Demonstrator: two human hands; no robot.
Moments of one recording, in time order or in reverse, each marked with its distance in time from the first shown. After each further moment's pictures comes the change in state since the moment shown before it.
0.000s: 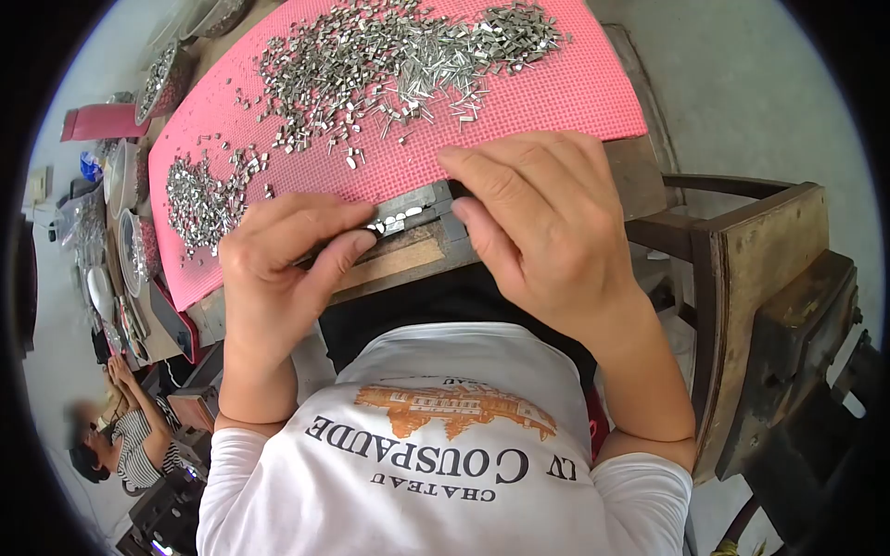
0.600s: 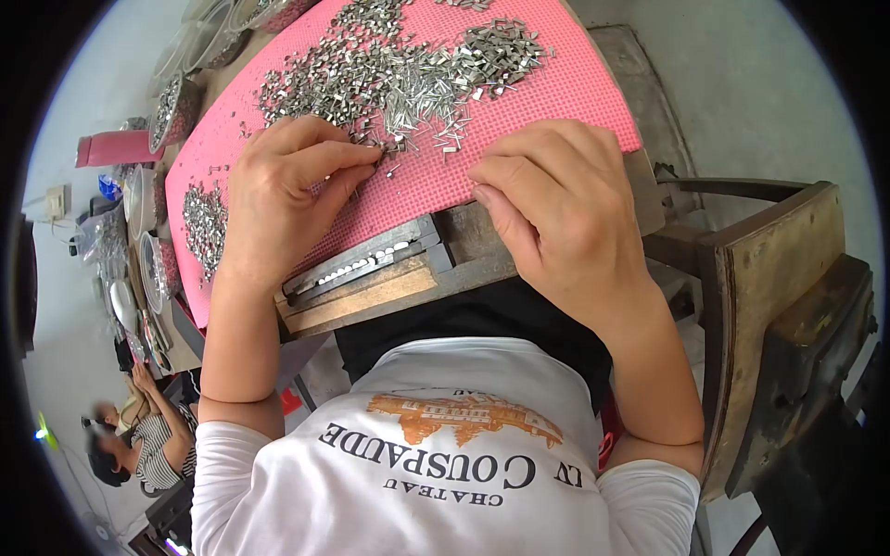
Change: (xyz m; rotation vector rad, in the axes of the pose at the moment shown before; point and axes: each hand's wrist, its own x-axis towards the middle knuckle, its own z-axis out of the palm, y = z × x) left_hand 0.069 -0.032 0.012 0.223 -0.058 0.233; right_hand 0.001 0.029 0.000 -0.022 0.075 0.062
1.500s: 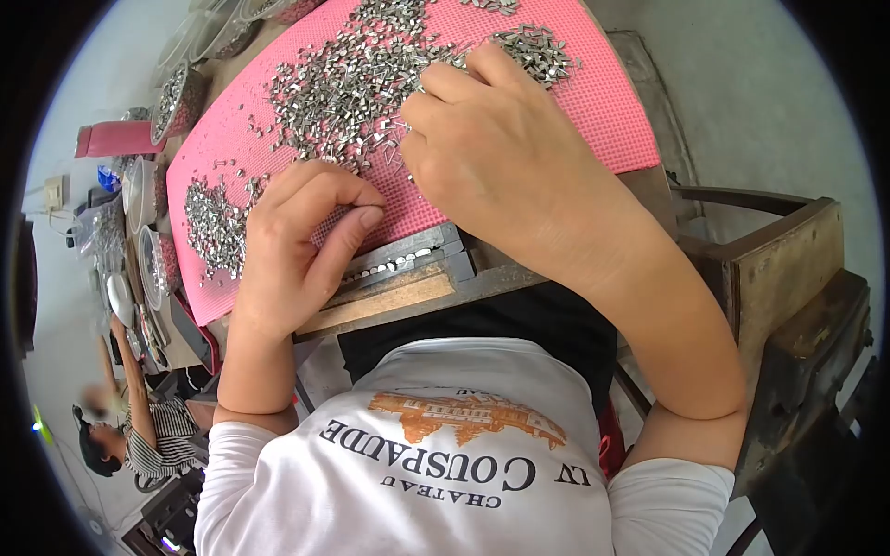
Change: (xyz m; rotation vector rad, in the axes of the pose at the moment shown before) left_hand -0.025 0.019 -0.012 -0.250 -0.038 -0.149; right_hand 0.065 -0.003 0.020 -0.244 -0.389 -0.351
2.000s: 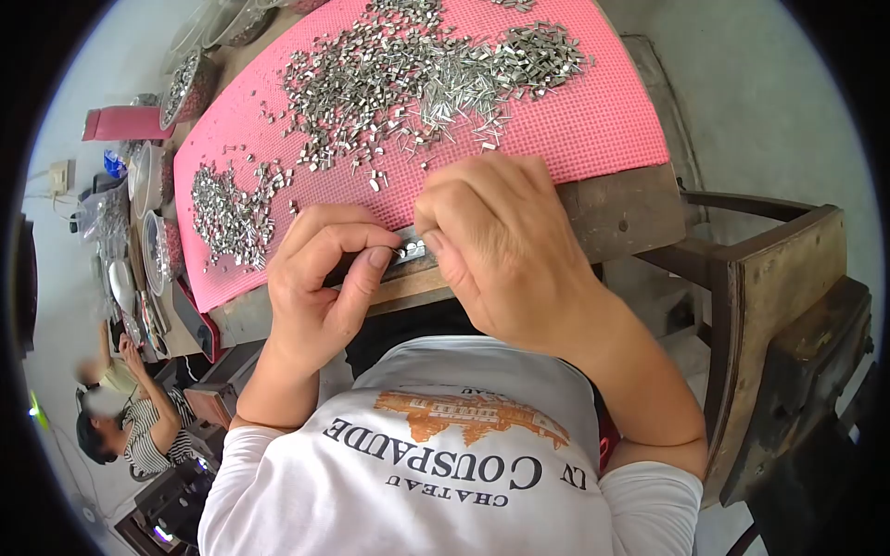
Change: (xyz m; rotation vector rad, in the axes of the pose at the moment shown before) left_hand -0.045 0.016 0.019 -0.143 0.130 -0.099; right_hand -0.037 -0.052 0.016 0.552 0.318 0.232
